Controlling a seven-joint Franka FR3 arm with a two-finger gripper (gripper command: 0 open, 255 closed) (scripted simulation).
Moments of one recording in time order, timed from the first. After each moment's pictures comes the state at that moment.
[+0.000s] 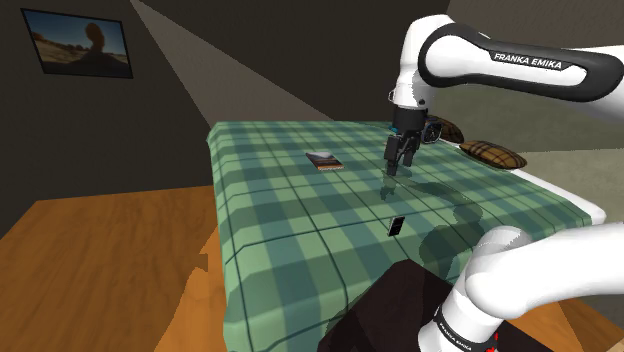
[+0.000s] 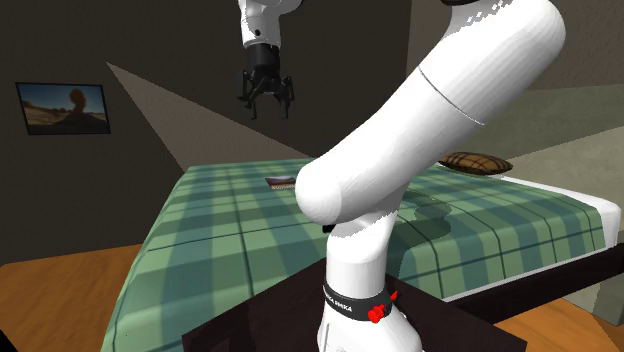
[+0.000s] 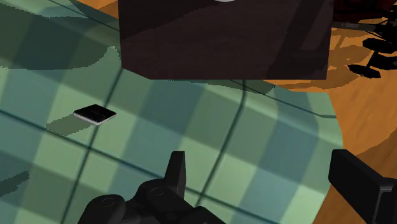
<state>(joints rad) 0.02 -0.76 -0.04 -2.31 -0.03 1.44 -0.03</state>
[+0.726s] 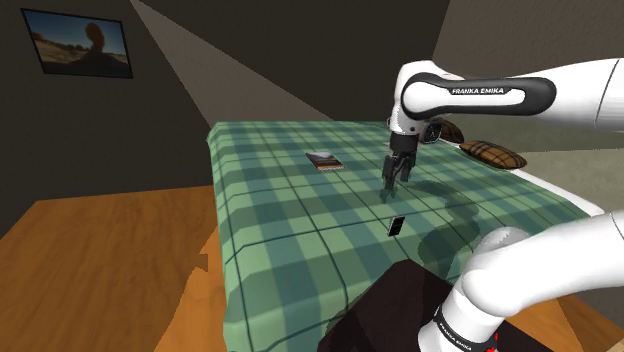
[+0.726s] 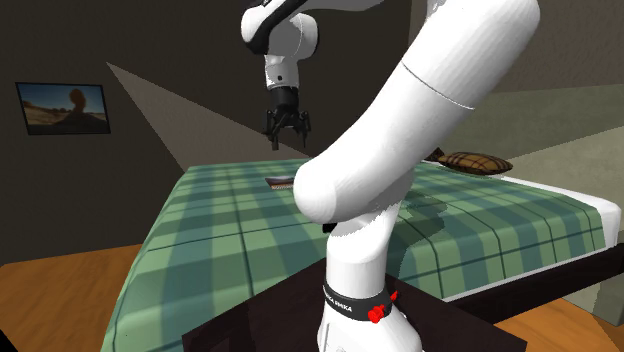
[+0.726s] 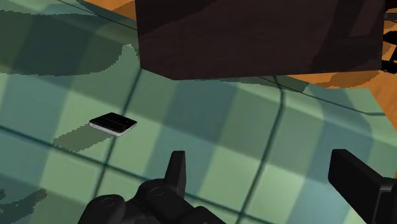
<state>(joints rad) -0.04 -0.65 -0.18 -2.44 -0.12 1.64 -0.13</state>
